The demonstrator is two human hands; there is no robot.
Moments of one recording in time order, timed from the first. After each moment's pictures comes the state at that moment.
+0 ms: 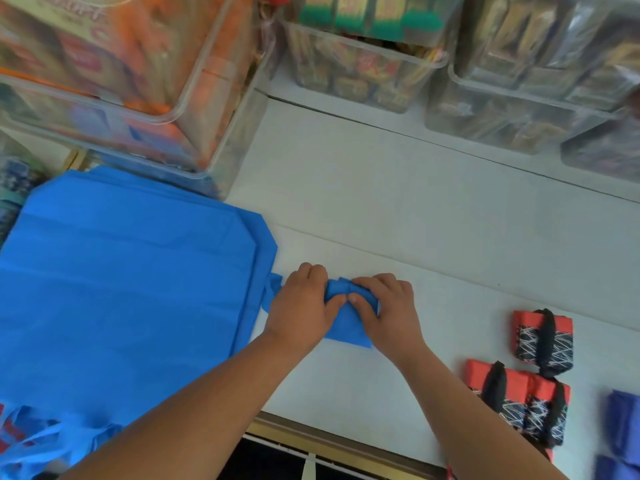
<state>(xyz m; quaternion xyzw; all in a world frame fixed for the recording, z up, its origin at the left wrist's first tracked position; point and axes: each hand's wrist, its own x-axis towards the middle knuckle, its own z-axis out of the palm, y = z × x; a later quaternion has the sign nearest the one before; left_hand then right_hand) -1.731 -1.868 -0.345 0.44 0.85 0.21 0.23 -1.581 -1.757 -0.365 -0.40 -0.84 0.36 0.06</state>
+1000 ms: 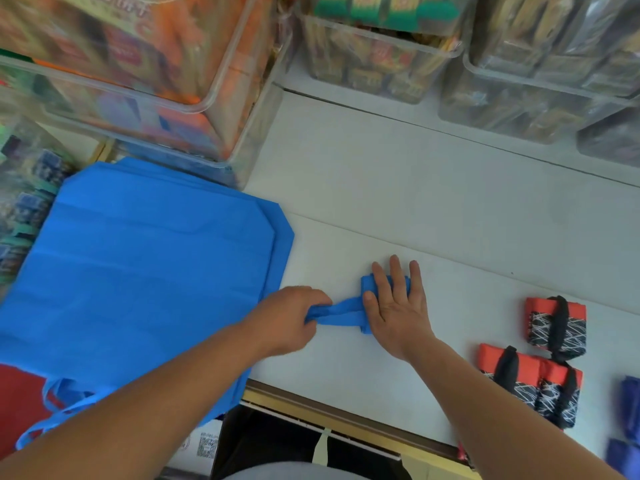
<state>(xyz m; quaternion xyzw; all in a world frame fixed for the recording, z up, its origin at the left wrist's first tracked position) -1.765 -1.924 -0.312 0.49 0.75 0.13 0.43 -1.574 -1.776 -0.373 -0.38 -0.88 0.20 -0.22</state>
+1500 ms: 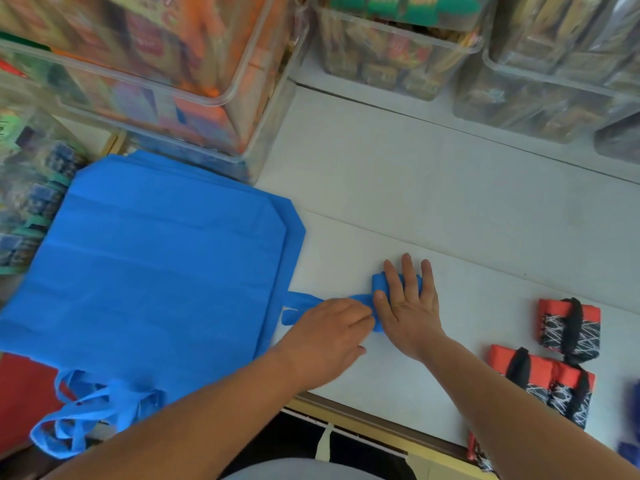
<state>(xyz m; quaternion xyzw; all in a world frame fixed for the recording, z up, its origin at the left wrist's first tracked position) -1.718 -1.932 -0.329 0.71 0.66 0.16 0.19 -1.579 -1.779 -0.358 -0.38 -0.87 0.22 -0.24</state>
